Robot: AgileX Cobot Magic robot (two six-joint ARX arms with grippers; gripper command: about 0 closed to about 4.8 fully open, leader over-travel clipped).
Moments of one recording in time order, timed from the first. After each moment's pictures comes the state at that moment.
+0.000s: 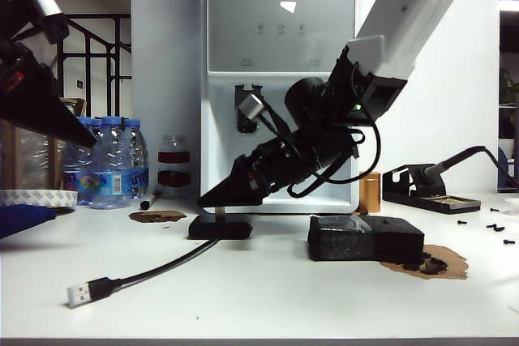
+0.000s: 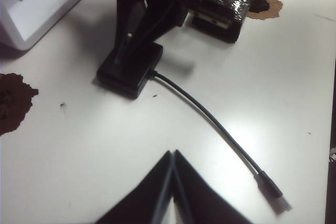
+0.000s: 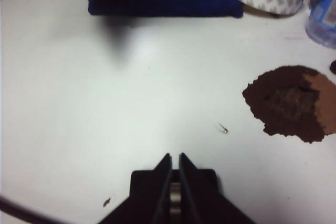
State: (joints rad) left arm 0.00 1.57 1.03 -0.61 0.83 0.93; right arm 0.44 2.30 1.54 -0.01 -0.88 -0.74
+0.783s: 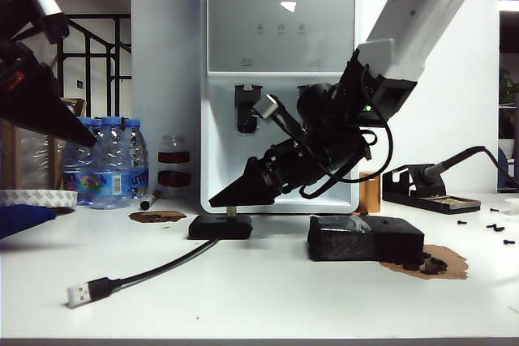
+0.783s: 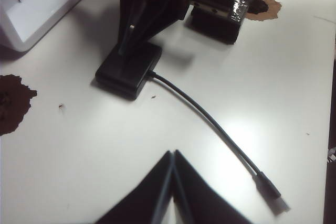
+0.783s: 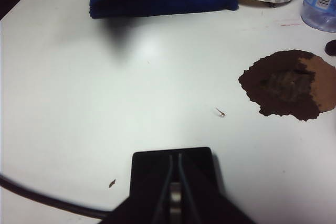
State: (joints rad) left arm 0.00 1.57 1.03 -0.61 0.83 0.93; right arm 0.40 2.30 1.55 -0.07 -0.92 -0.73
